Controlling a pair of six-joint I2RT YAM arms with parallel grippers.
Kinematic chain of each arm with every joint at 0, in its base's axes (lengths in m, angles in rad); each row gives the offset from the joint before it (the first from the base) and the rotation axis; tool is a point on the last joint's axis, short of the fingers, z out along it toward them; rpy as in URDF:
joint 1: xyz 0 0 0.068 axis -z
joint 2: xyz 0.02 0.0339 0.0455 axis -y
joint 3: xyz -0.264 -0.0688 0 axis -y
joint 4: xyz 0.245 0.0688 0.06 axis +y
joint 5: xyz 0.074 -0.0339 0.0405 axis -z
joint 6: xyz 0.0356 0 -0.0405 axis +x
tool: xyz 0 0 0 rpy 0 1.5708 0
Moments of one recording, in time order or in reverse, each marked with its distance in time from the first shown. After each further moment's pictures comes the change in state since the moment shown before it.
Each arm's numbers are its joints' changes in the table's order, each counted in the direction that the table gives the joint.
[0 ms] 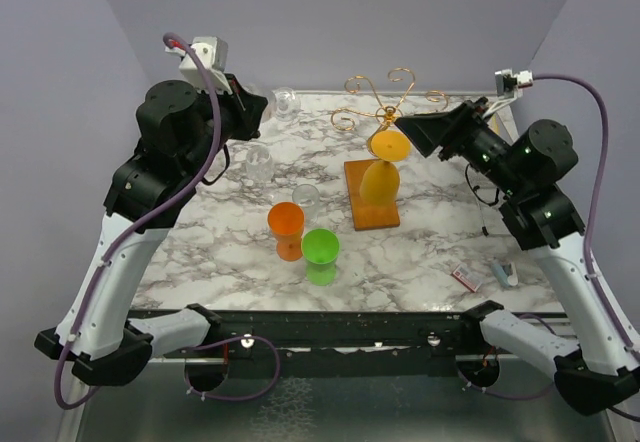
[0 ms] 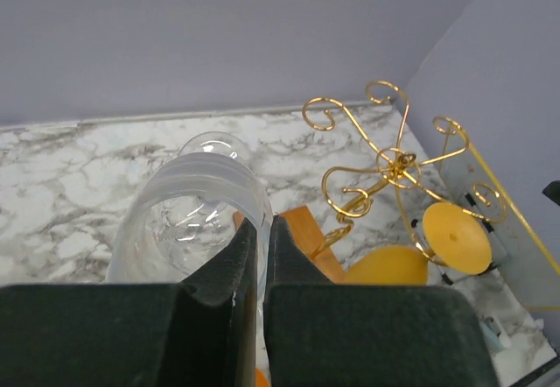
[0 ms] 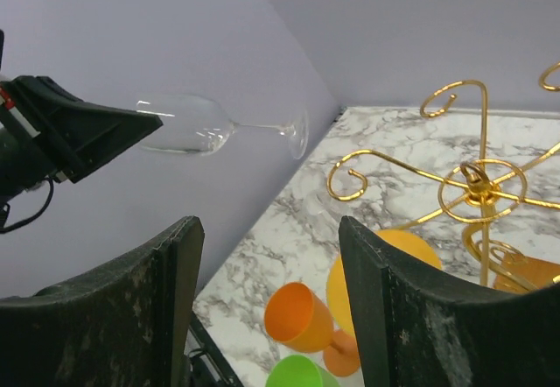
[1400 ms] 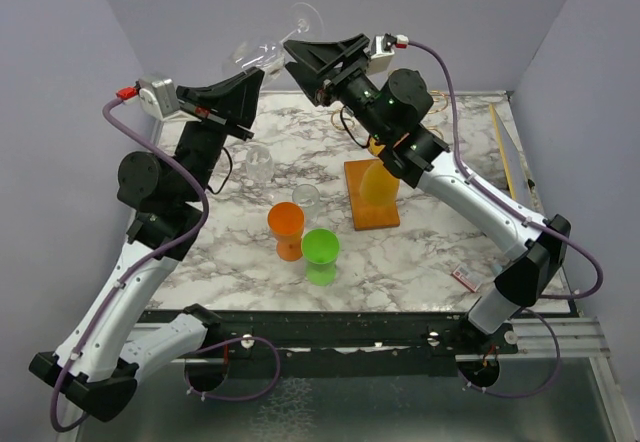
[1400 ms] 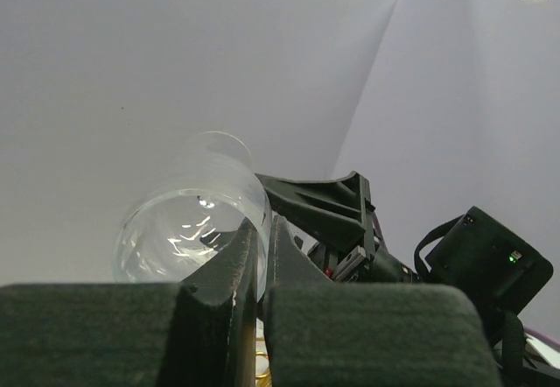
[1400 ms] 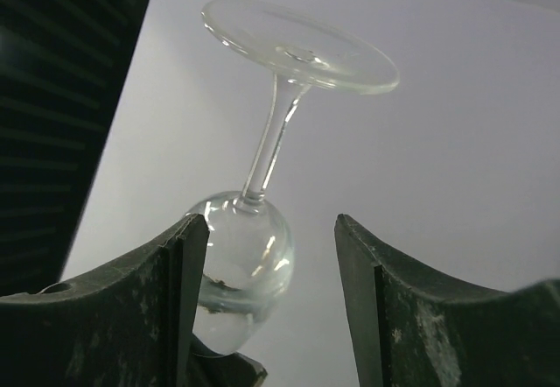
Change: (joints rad) left arm -0.001 0.217 -0.510 -1.022 0.095 -0.080; right arm -0.388 -0.702 0.454 -0.425 0.358 0.748
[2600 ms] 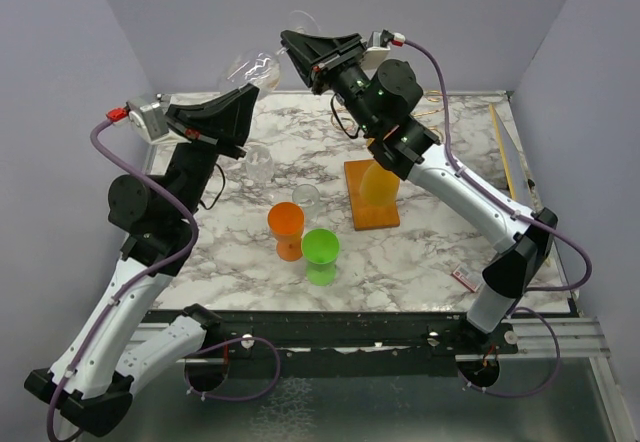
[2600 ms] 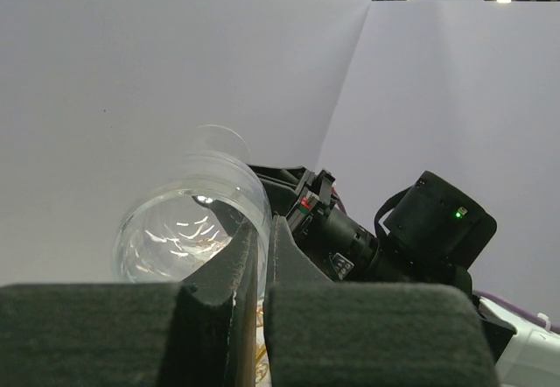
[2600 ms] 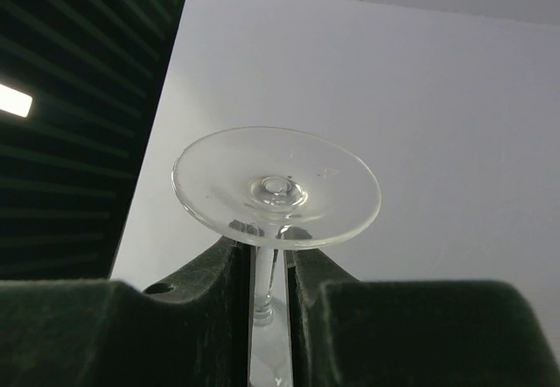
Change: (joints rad) left arm -0.003 0.100 -0.098 -0.045 0.052 -0.024; right arm -0.021 -0.078 0.133 0.023 0.122 0.099
